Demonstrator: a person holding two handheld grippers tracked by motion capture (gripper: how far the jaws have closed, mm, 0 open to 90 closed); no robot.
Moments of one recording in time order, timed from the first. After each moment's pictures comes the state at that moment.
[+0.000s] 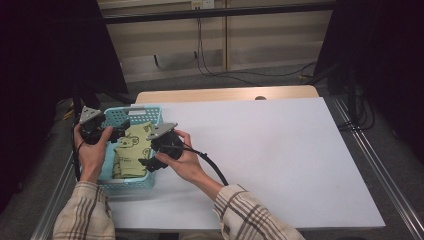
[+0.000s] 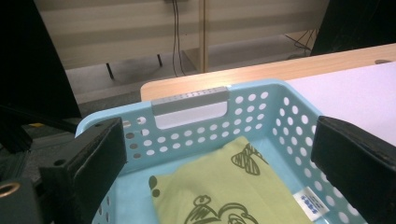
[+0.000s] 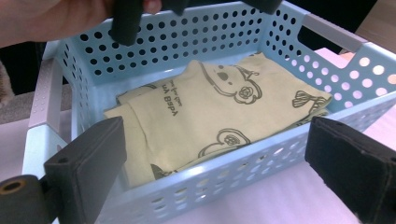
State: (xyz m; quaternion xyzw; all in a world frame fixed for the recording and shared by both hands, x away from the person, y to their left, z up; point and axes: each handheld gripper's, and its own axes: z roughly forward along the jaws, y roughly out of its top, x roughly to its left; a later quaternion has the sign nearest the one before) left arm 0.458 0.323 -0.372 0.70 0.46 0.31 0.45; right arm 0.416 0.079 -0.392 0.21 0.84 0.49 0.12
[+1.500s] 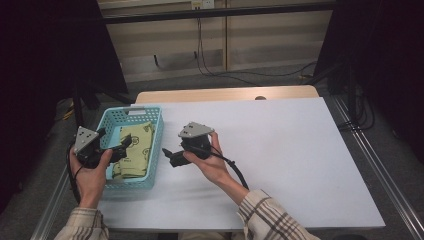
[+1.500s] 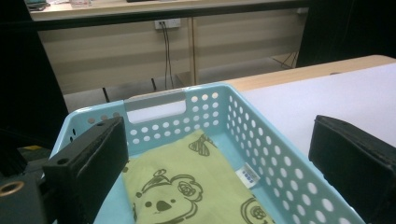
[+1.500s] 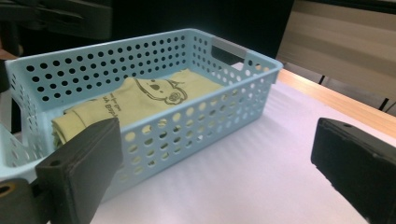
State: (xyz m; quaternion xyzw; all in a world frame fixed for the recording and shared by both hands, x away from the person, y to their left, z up) left arm 0.381 0.306 -0.366 0.68 0.43 0.34 0.49; right arm 0.397 0.007 -0.393 0.29 0.76 0.54 0.20
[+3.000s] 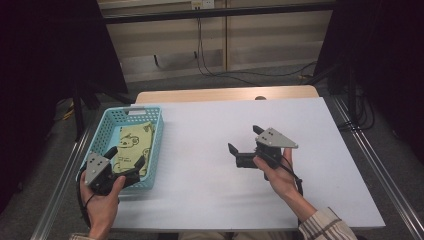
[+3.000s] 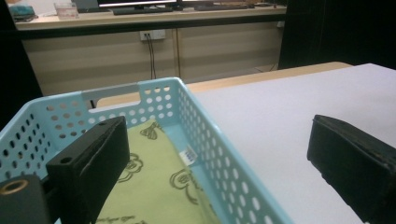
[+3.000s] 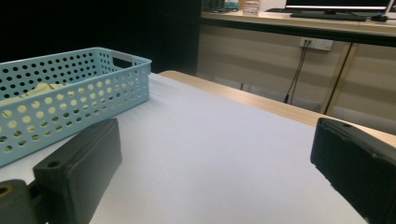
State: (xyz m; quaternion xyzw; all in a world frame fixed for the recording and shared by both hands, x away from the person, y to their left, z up) left arm 0.318 0.260 -0.382 0.67 0.41 0.34 0.52; right arm 0.343 -0.161 -0.390 0.38 0.68 0.54 0.31
